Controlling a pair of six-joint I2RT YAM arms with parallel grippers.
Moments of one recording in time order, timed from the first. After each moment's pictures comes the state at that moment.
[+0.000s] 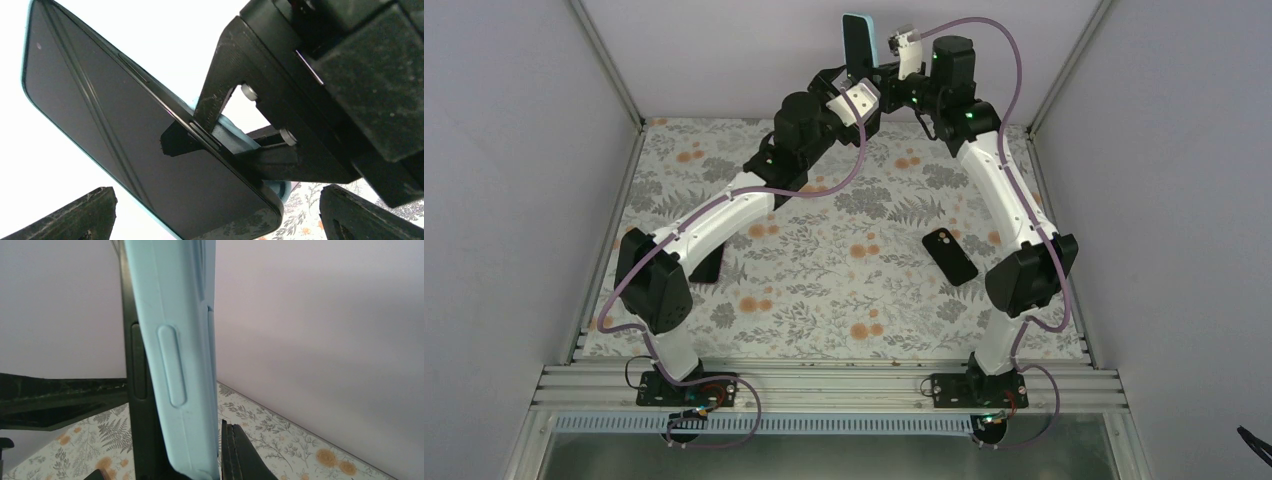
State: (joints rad) left arm -0.67 1.76 1.62 0.18 -0.08 0.51; right arm 0.35 1.84 2.01 -0.40 -0.46 0.06
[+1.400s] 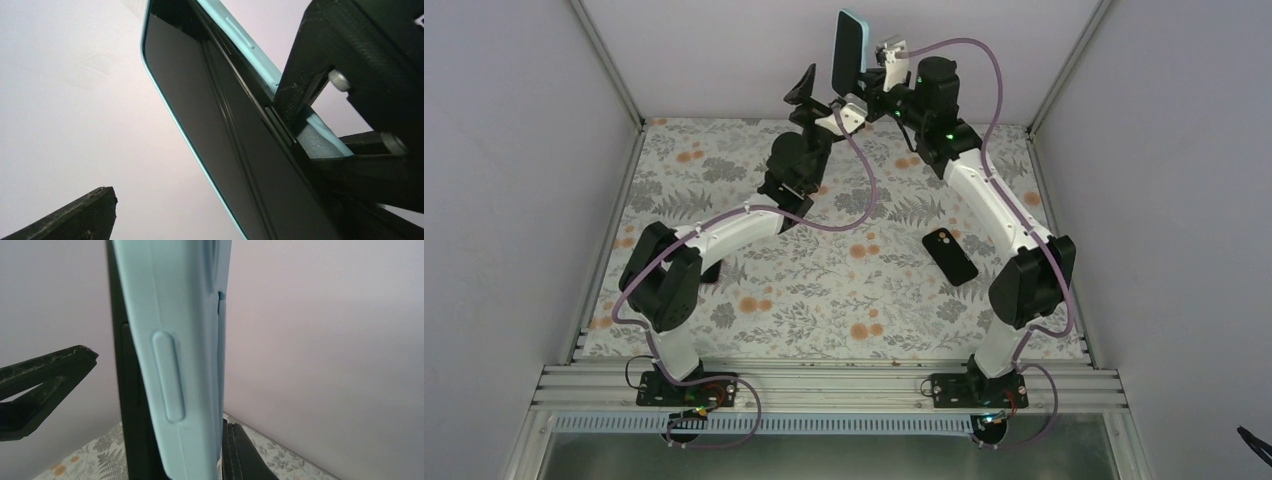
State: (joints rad) left arm -0.68 1.79 1.36 0.84 -0.39 0.83; right arm 0.43 1.77 1.77 -0.08 -0.41 0.10
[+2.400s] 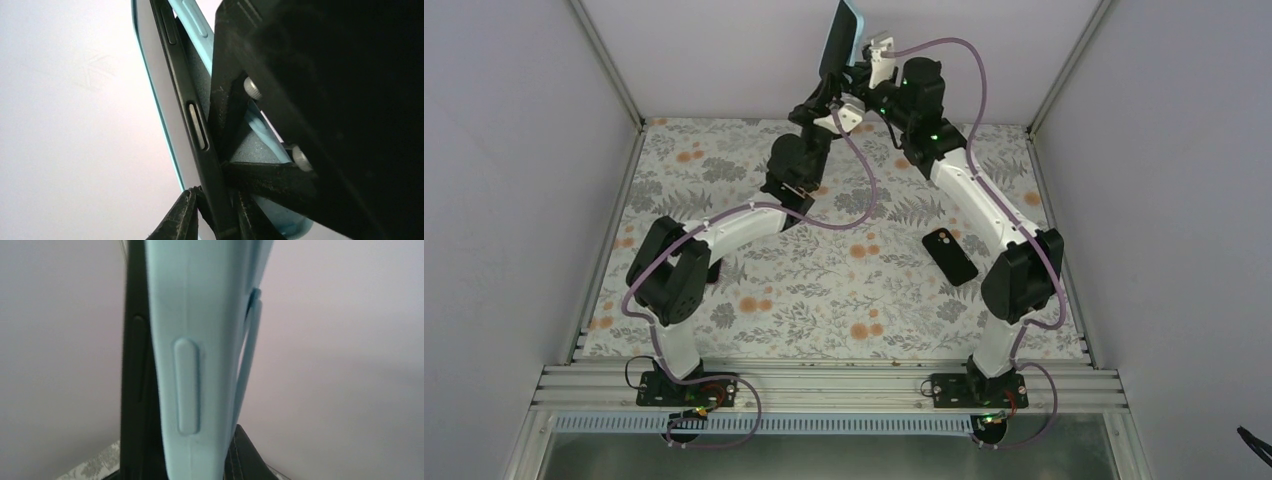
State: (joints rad) left arm -0.66 1.84 1.38 0.95 -0.40 0.85; right arm 0.48 1.82 1.80 0.03 -0.33 0.10
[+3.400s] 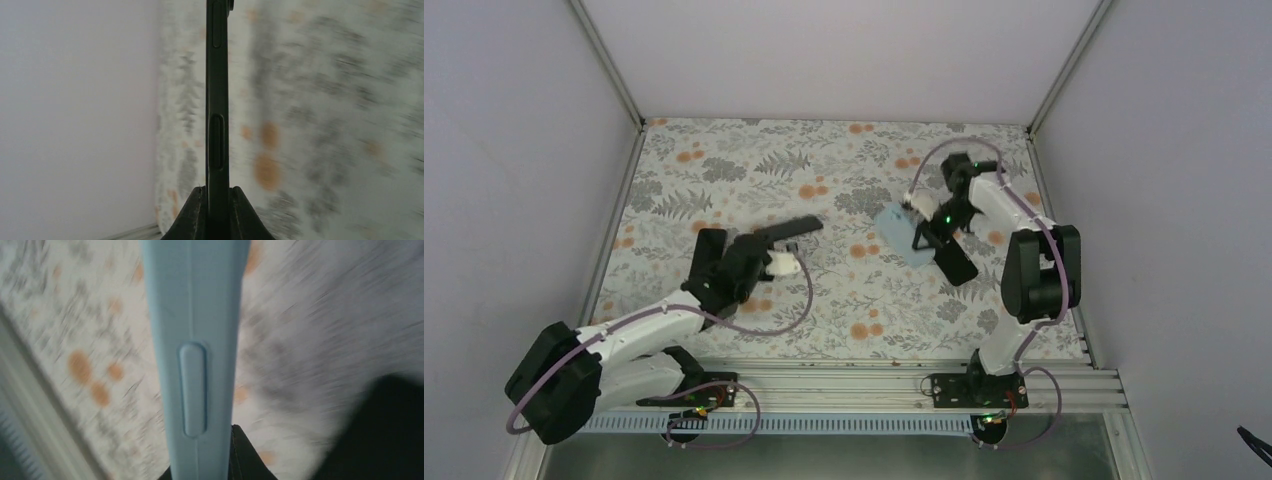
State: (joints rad) left arm -0.67 1.08 0.51 0.07 -0.42 1.06; right arm 0.16 1.76 1.42 -1.14 -0.44 -0.71
